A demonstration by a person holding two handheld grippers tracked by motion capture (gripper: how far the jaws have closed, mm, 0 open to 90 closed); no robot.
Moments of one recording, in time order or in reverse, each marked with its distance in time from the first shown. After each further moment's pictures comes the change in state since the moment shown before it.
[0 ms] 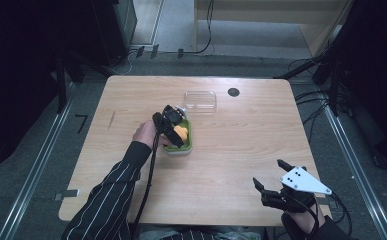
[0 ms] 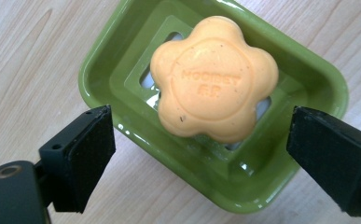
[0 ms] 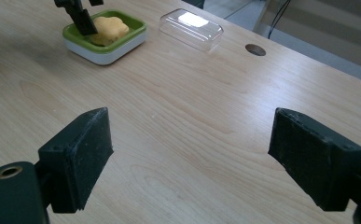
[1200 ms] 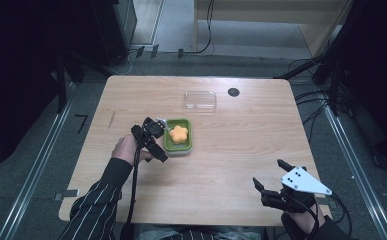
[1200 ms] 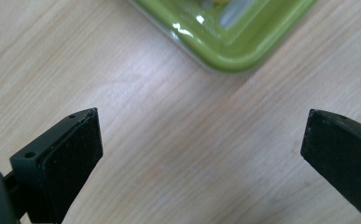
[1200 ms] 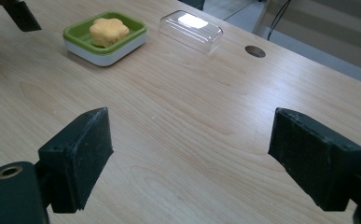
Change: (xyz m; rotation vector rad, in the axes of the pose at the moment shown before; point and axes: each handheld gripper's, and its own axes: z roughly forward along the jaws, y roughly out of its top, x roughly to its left) left arm -0.005 -0.066 -0.022 0.084 -0.029 -0.101; right arm 0.001 0.000 -0.001 -0.004 -0.002 0.003
